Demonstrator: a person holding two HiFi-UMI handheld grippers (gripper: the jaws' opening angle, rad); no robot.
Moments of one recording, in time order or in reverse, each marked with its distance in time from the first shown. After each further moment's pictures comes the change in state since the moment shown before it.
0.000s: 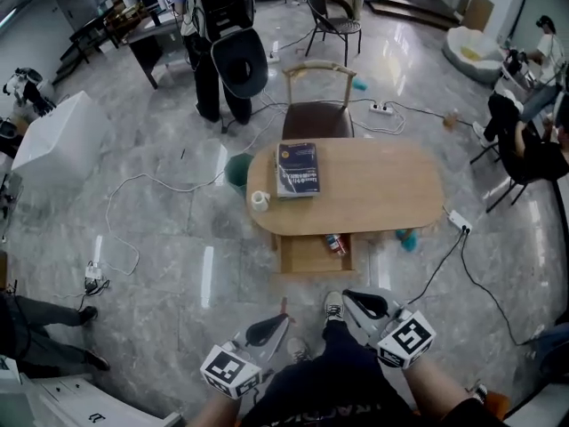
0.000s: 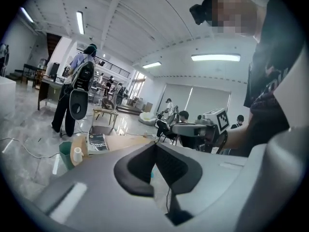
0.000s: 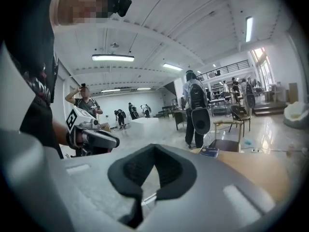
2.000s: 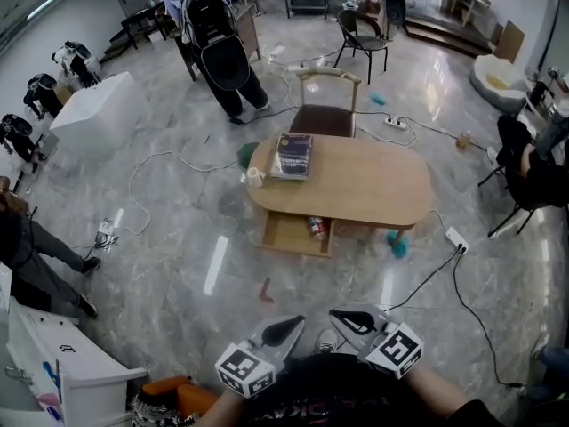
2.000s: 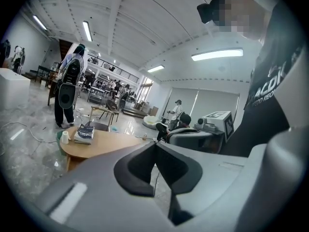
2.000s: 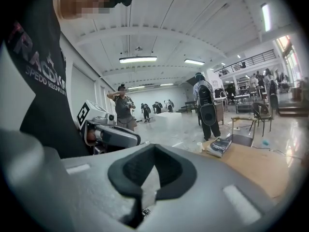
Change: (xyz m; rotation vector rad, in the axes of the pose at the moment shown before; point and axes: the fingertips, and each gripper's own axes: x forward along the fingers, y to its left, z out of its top) left arm 0.058 -0.284 -0.054 -0.055 -0.072 0.117; right arm -0.252 0.050 -0.059 -0.106 0.053 0.307
